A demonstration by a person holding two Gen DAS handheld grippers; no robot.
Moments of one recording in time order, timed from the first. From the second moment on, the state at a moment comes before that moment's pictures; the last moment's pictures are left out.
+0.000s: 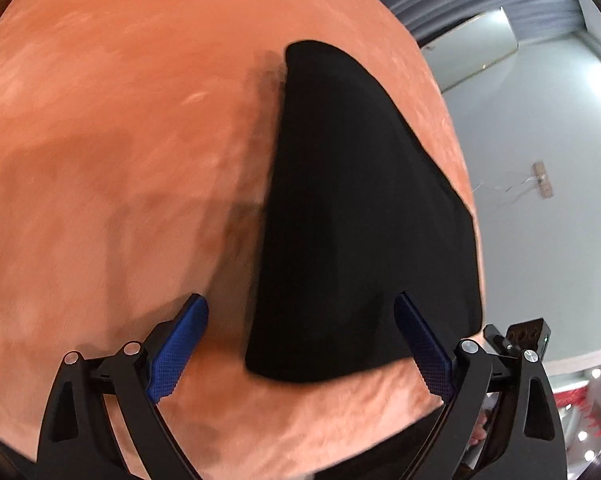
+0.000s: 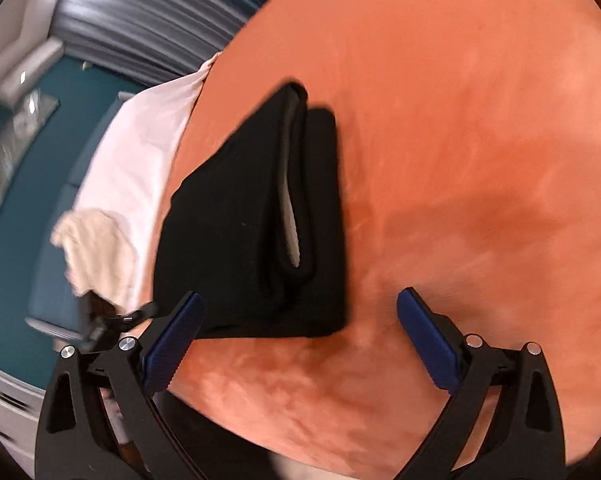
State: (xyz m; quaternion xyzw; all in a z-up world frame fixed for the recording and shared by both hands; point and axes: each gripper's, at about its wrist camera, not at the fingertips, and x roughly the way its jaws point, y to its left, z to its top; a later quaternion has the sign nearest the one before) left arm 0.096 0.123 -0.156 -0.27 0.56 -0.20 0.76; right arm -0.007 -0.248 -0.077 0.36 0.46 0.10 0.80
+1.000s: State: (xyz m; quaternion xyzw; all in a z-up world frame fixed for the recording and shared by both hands) left arm 0.083 0.091 -0.119 -0.18 0.50 -0.17 0.83; right arm 0.029 -0.169 -0.069 0.27 0.43 0.09 0.85
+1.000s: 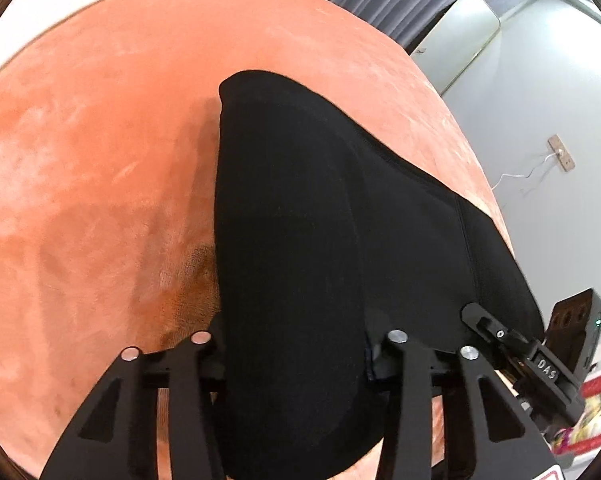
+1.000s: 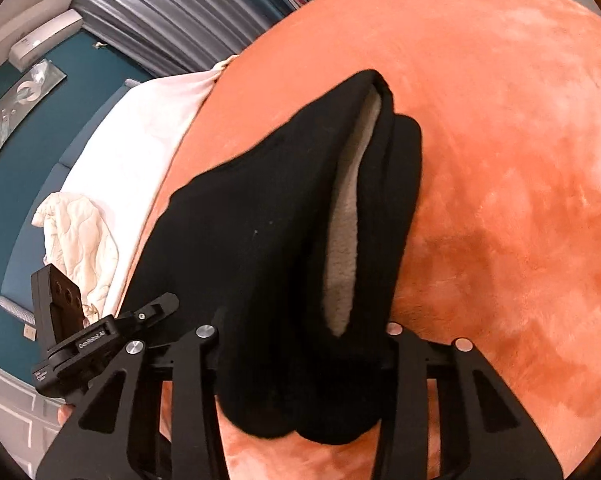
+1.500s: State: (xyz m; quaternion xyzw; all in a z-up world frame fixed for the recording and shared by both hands) left arm 0.018 0.088 -0.069 -0.15 0.49 -0.20 0.83; right arm -0.046 -0.180 -0.035 0.30 0.42 0.11 0.85
